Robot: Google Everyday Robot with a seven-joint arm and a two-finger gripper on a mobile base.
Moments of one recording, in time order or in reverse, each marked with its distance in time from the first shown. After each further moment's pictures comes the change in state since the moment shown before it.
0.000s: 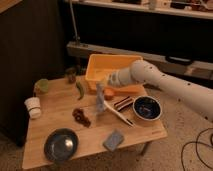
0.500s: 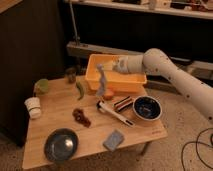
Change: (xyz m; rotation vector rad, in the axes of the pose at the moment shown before) arm -0.091 0.027 -0.045 -0.133 -0.145 -0.010
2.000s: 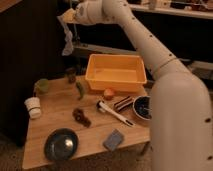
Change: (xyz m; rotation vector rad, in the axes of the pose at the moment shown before) arm -0.152 0.162 0.161 -0.097 -0.051 -0.165
